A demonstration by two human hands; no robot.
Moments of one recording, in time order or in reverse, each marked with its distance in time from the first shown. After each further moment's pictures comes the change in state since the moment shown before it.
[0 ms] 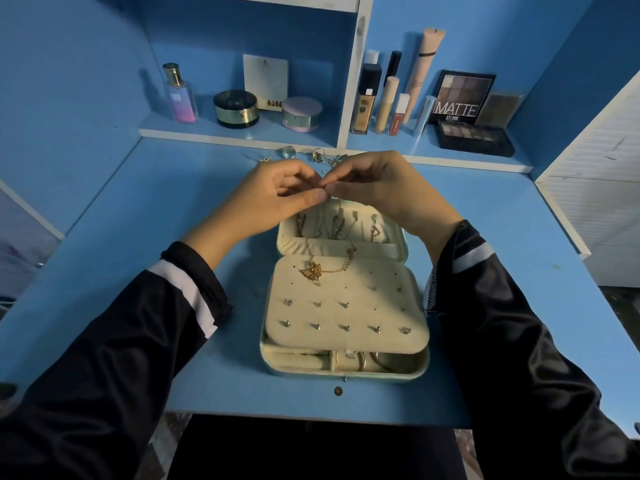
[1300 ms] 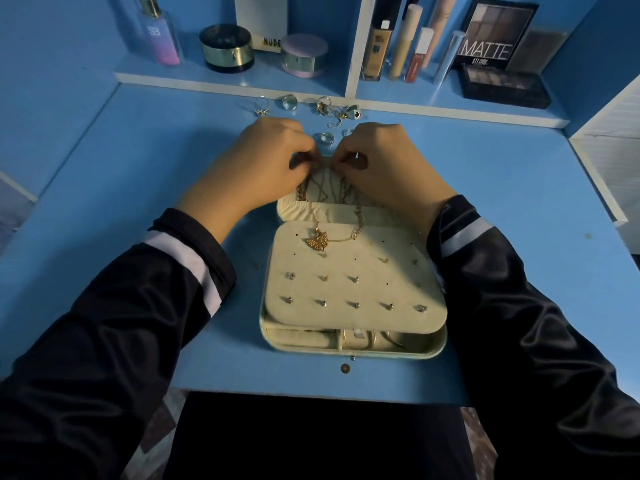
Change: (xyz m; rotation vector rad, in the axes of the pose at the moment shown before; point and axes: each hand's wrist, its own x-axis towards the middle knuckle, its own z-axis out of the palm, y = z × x) left_hand 0.015 -0.021 0.000 0.779 0.001 0.257; right_hand 0.011 0.037 0.018 -0.782 0.084 -0.176
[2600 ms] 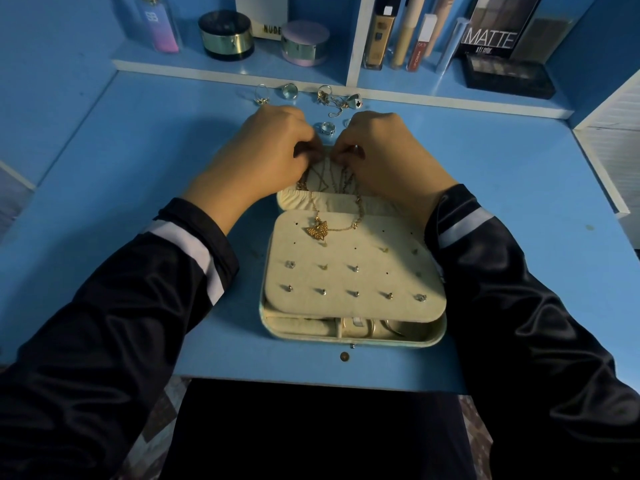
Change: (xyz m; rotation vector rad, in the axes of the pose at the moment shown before) left_hand 0.000 0.006 0.001 -0.004 -0.001 -0.044; right_hand 0.003 -0.004 0.000 -0.089 -0.088 -0.002
